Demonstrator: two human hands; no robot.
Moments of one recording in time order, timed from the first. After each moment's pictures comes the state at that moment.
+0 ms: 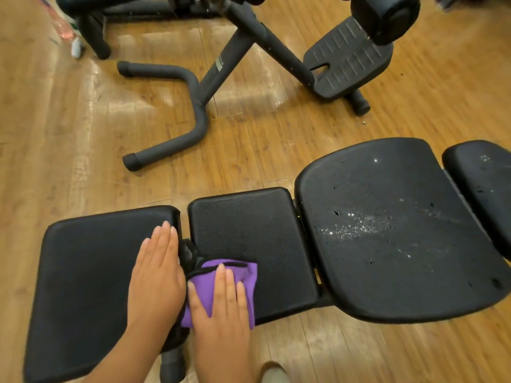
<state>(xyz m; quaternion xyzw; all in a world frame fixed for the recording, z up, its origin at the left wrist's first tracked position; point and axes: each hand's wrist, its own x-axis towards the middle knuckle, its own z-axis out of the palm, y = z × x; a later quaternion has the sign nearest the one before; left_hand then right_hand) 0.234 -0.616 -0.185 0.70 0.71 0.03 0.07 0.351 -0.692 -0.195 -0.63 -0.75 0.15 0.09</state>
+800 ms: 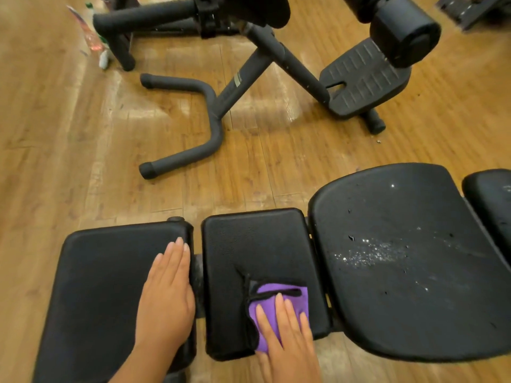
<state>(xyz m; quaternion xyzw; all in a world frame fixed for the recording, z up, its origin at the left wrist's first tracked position) 0.233 -0.617 -0.179 0.69 0.72 0.05 0.09 0.448 -0.686 -0.207 -0.60 -0.79 0.09 0.11</state>
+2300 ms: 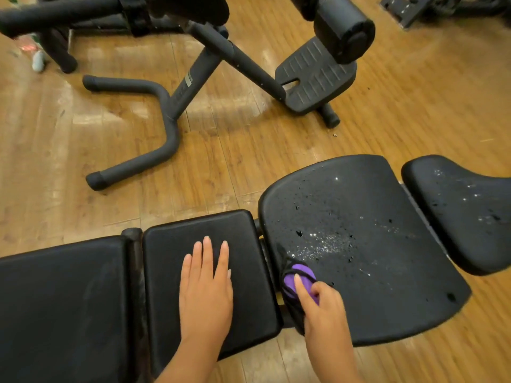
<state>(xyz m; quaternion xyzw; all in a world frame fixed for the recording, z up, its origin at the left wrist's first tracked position) 0.377 -0.594 -0.190 0.72 0.69 0.03 0.08 0.568 -0.650 -0.174 -0.73 -0.65 0.14 0.15</state>
